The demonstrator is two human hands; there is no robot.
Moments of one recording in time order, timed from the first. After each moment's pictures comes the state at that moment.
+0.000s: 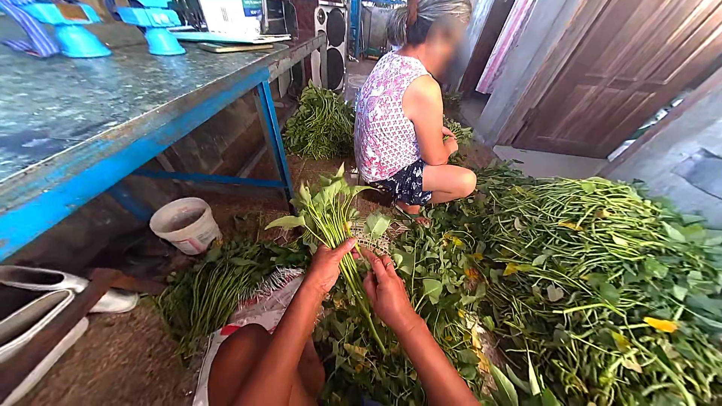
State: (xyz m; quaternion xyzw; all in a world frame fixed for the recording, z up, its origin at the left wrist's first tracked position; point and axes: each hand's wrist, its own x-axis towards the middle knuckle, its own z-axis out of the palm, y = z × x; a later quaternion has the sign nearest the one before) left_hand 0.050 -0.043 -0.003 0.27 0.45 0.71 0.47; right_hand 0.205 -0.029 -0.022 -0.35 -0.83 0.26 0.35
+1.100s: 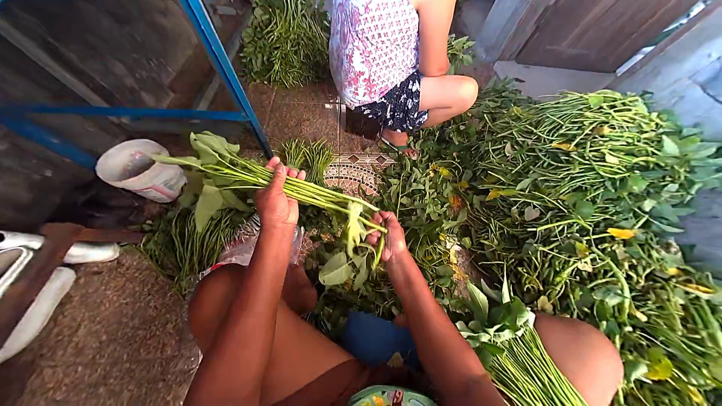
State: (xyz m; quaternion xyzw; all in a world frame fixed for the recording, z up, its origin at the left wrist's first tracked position) left_hand 0.029 -0.037 -0.023 0.14 0.40 0.86 0.30; right_hand 0.240 -0.004 -0.081 -0.33 -0.11 0.84 0.42
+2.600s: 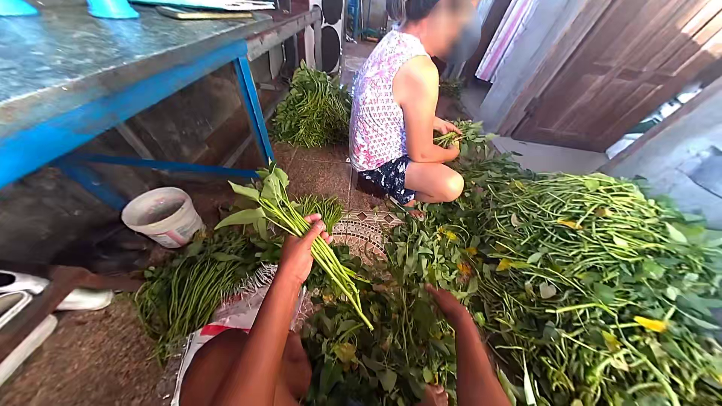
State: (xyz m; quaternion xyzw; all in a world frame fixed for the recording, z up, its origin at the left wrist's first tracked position) left_hand 0.025 -0.019 0.002 0.18 0.50 0.74 0.41; right_hand 0.372 0.104 -0.169 -0.68 -0.54 0.49 0.03
